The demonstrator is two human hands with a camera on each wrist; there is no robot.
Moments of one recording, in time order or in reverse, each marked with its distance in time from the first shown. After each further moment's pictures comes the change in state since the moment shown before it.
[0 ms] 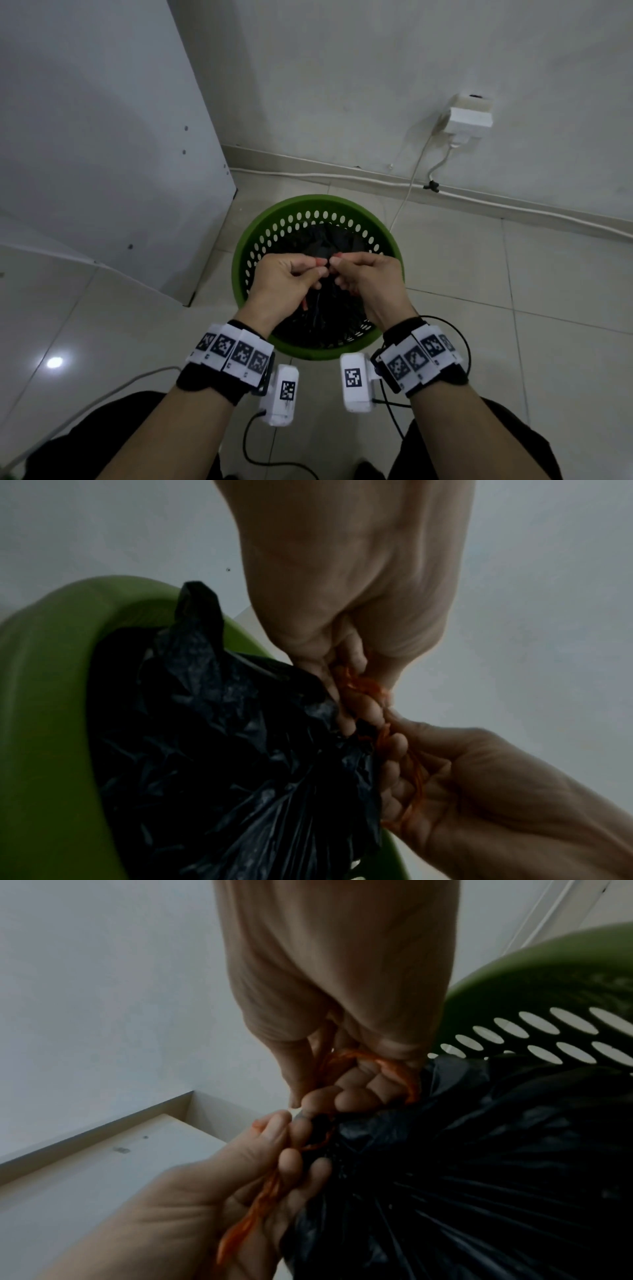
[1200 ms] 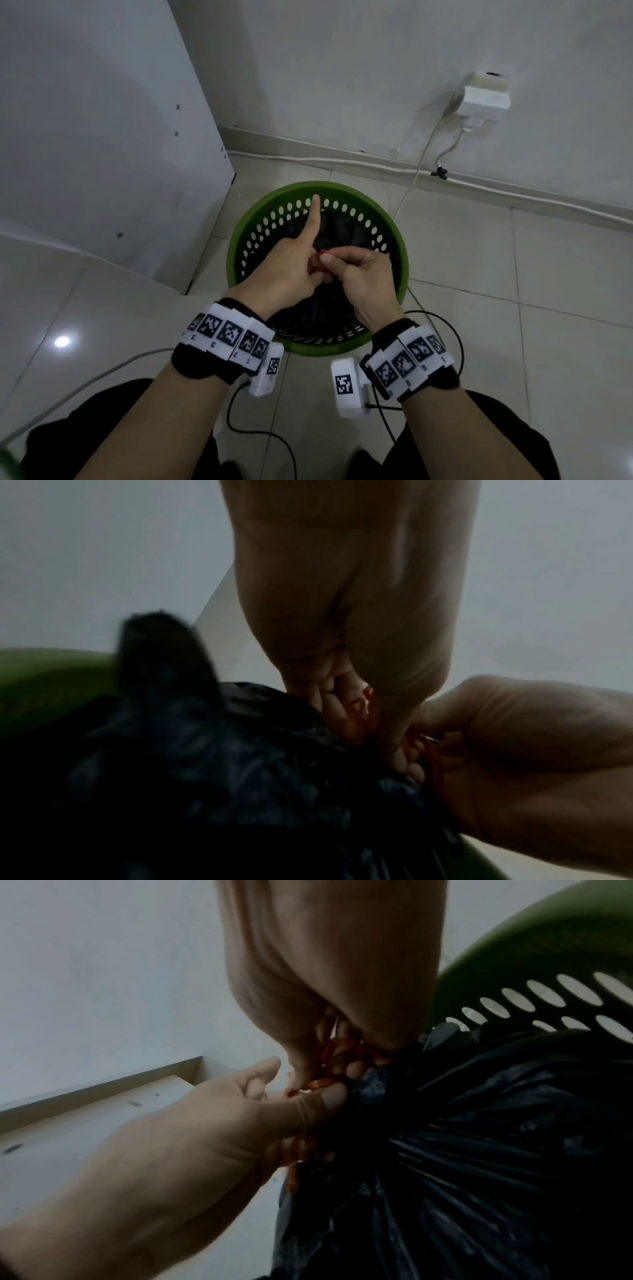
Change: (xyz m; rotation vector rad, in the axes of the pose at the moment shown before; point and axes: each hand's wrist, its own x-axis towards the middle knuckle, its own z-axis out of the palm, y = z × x) left_hand 0.025 0.004 -0.006 0.540 -0.344 0.187; right_hand 0.005 0.017 0.010 -0.077 -0.009 -0.094
